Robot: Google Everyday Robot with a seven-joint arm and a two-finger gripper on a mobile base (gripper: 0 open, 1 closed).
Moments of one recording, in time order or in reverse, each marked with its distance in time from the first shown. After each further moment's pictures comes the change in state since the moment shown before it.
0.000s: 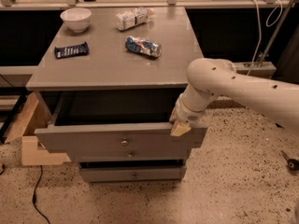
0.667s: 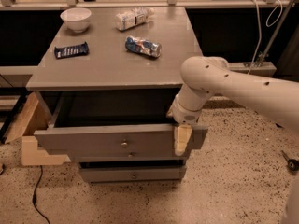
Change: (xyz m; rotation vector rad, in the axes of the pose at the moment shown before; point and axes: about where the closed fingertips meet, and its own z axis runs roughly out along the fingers) arm -0.001 0.007 -0.001 -0.049 0.034 -0.018
